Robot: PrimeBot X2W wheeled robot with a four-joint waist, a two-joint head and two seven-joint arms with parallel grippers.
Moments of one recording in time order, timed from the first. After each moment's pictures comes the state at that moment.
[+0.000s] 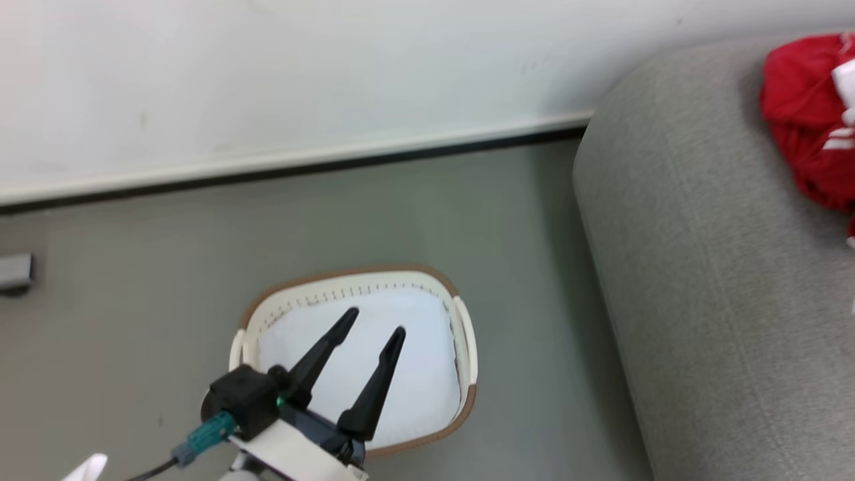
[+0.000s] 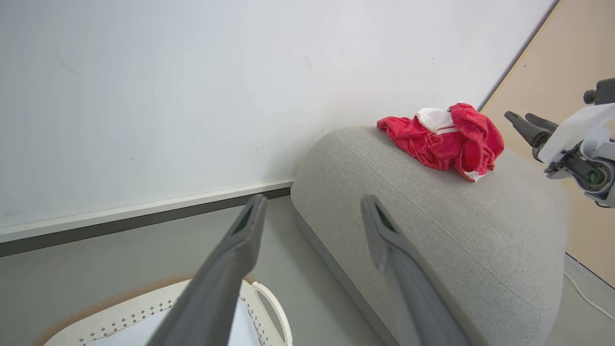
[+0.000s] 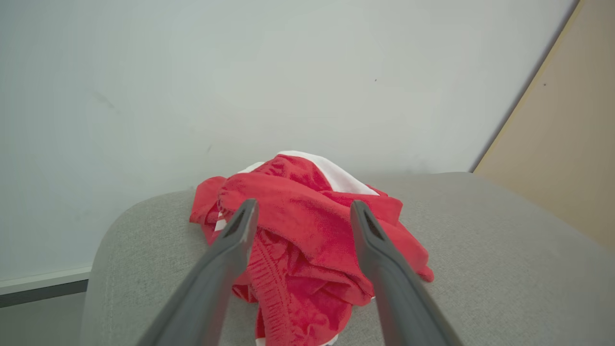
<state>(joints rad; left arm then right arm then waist) -0.26 0.33 -0.56 0.05 -0.53 -0.07 -0.26 -0.73 -0.09 -0.66 0.67 -0.36 0.13 -0.26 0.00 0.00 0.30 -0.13</state>
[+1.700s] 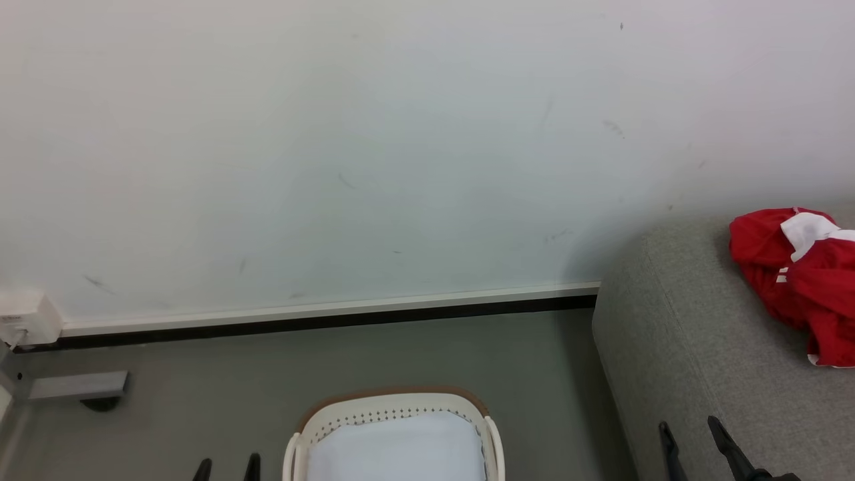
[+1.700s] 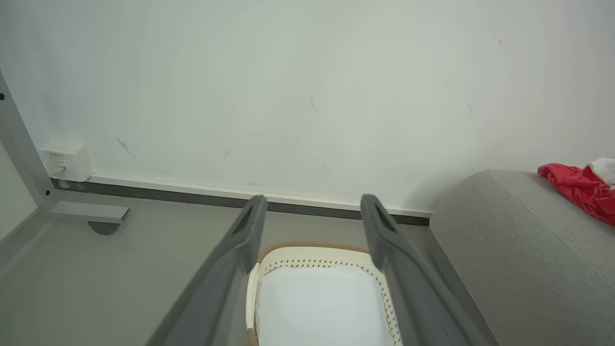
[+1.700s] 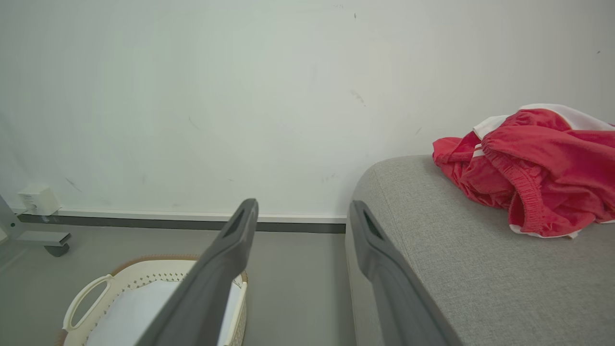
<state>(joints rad) 0.15 0.07 0.01 0.21 -0.25 -0.13 -0.26 0.03 -0.05 0.05 0.32 0.15 0.13 -0.26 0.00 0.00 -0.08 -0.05</state>
